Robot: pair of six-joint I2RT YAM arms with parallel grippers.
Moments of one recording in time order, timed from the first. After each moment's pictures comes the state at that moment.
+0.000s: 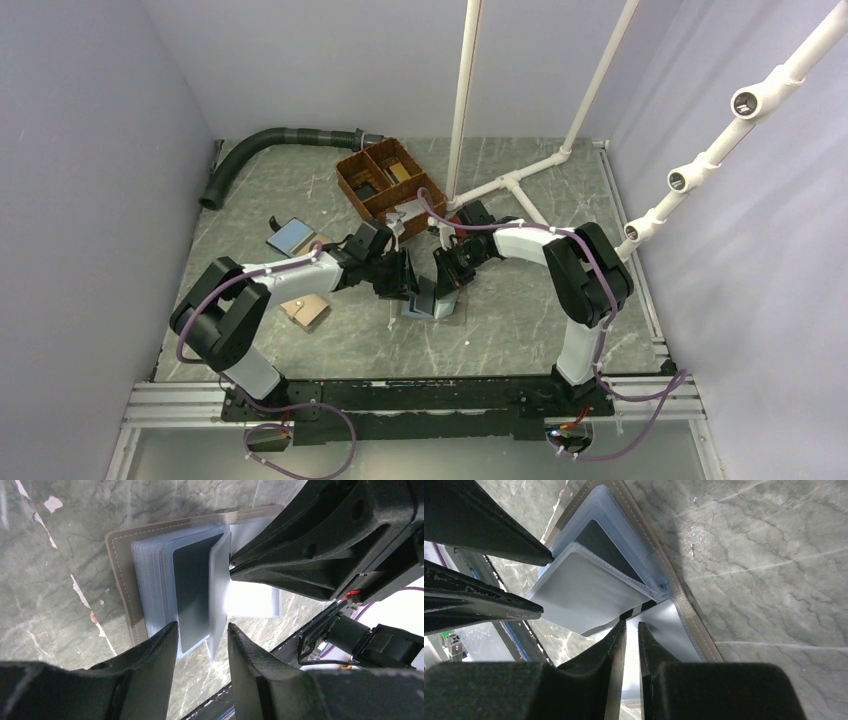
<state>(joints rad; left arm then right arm) -0.68 1.58 0.85 -0.16 0.33 -0.79 0.51 1.85 1.05 -0.42 -0.70 -0.03</state>
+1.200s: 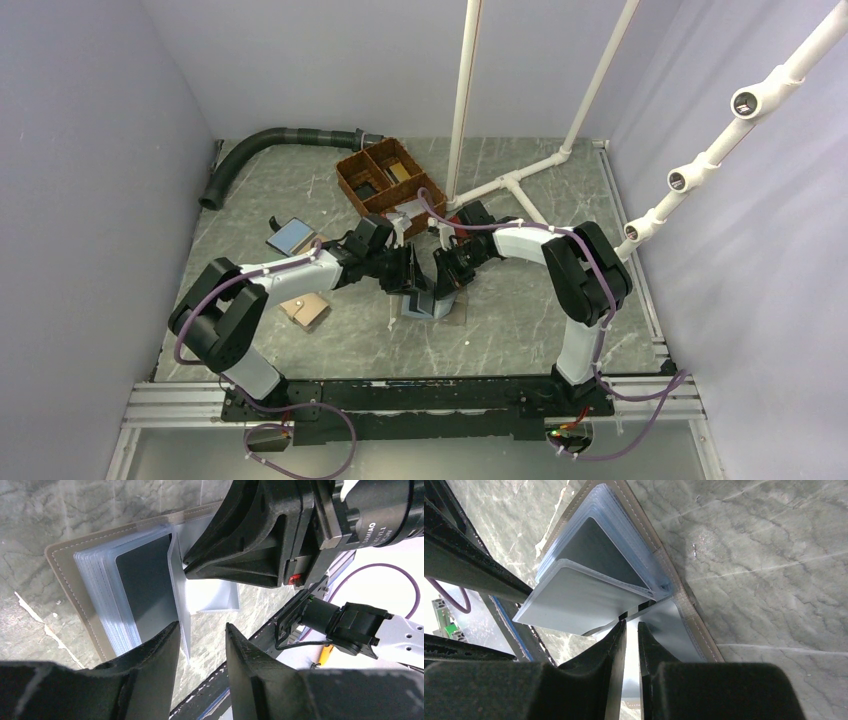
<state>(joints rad) -0.68 1.58 0.87 -0.11 0.43 -0.79 0.51 1.86 1.05 -0.42 -0.72 -0.03</state>
